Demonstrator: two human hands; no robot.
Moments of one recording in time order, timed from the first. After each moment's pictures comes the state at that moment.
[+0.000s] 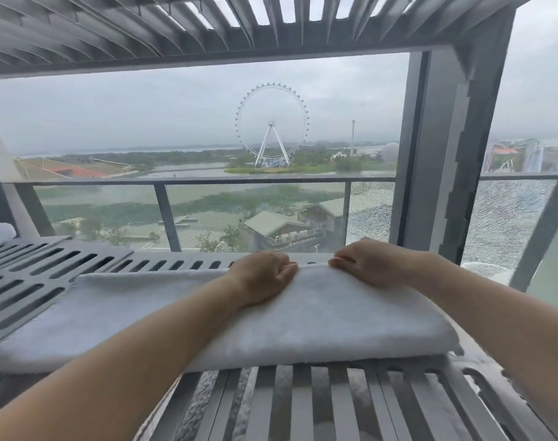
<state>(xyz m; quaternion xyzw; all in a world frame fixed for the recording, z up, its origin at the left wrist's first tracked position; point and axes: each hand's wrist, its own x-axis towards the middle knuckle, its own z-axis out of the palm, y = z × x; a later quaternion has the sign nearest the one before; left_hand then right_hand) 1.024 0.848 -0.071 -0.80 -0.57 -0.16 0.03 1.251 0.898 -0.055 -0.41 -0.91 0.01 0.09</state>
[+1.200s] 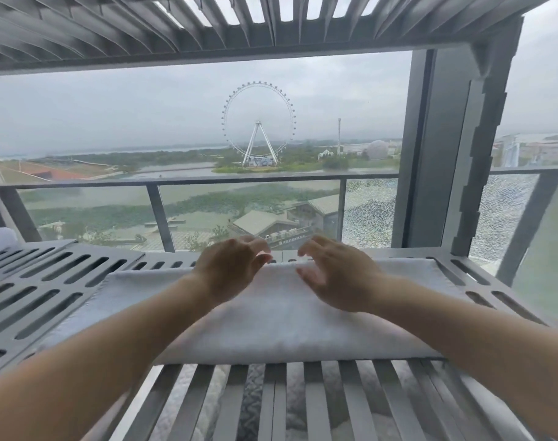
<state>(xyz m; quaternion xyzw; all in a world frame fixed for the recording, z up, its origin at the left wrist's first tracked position) 0.946 0.818 -0.060 -0.79 -0.53 -0.21 0.20 1.156 0.826 -0.065 -0.42 -0.88 -0.08 0.22</state>
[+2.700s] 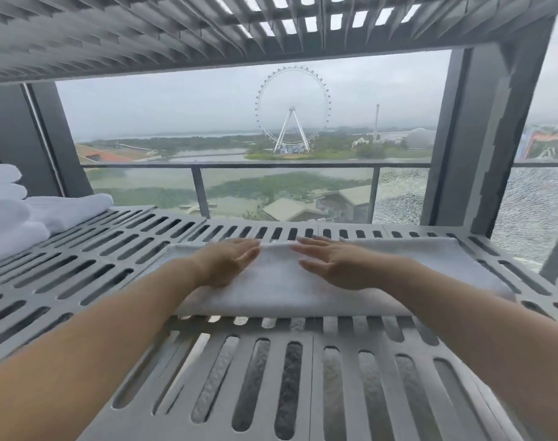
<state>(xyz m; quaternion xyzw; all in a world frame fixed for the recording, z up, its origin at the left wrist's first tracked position) 0.878 0.712 -0.068 -0.76 -0.64 -0.07 -0.04 1.122 0.760 -0.068 -0.36 -0.93 0.09 0.05</state>
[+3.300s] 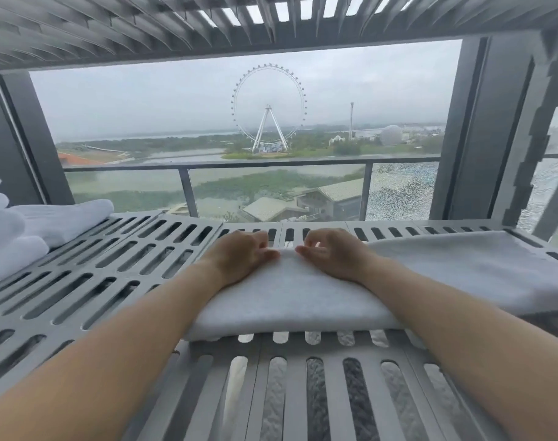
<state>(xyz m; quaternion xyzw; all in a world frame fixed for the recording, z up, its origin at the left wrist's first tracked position) 0.811 0.743 -0.069 -0.79 -0.59 -0.14 0.07 1.023 0.791 -0.084 -0.41 -0.87 0.03 0.27</state>
